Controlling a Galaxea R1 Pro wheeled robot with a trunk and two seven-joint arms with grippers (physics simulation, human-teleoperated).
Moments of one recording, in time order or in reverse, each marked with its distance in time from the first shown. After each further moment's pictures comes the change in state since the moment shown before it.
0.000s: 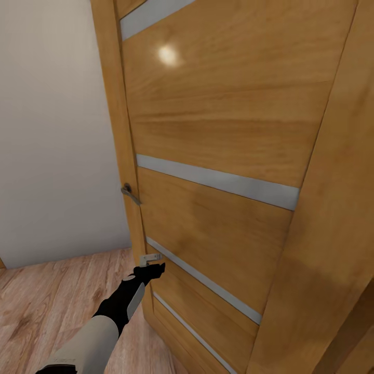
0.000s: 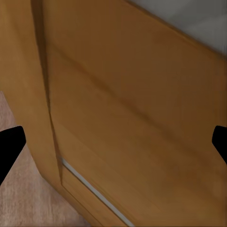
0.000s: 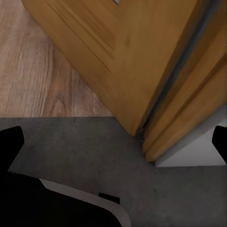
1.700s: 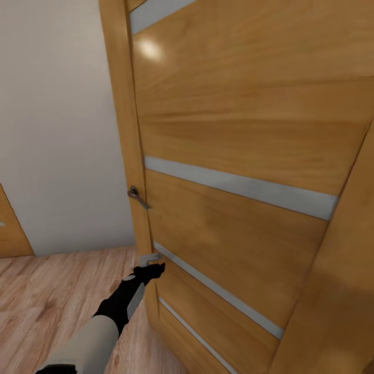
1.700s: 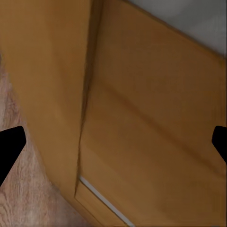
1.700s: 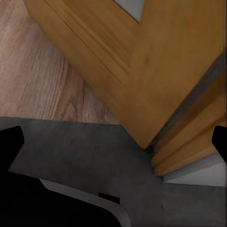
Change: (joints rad) left arm 0.000 0.000 0.001 -0.001 -0.003 0.000 0.001; right arm 0.000 0.000 -0.001 0.000 0.000 0.000 0.000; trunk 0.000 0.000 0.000
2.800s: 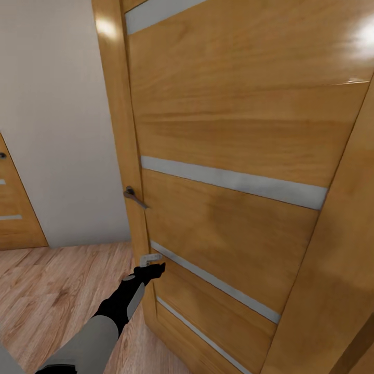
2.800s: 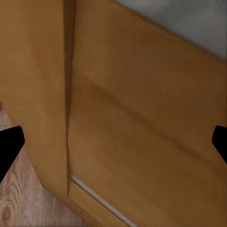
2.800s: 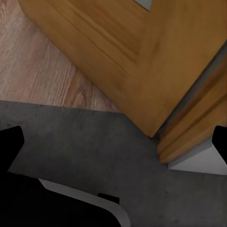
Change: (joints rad) left arm 0.000 0.001 -0.005 0.000 0.014 -0.002 -0.005; right arm 0.000 0.000 0.000 0.000 -0.001 0.000 -0.001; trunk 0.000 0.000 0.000
